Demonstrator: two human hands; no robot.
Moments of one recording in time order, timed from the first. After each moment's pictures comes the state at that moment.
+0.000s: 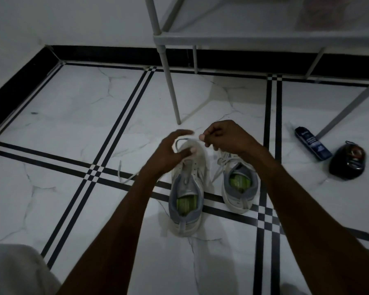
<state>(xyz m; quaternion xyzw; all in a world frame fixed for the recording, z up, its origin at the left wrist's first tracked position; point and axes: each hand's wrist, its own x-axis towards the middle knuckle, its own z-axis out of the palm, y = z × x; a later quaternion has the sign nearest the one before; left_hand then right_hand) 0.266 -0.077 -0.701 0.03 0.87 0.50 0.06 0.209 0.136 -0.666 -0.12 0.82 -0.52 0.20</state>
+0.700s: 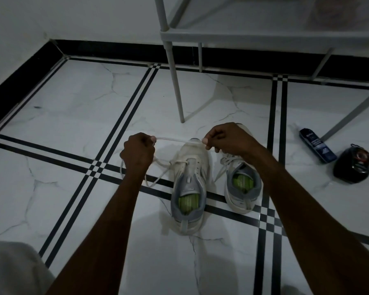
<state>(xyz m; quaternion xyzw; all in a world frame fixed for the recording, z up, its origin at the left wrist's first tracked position) 0.271 -0.133 -0.713 -0.28 0.91 0.28 -0.09 0.211 0.133 -0.671 -0.12 0.81 -0.52 0.24</state>
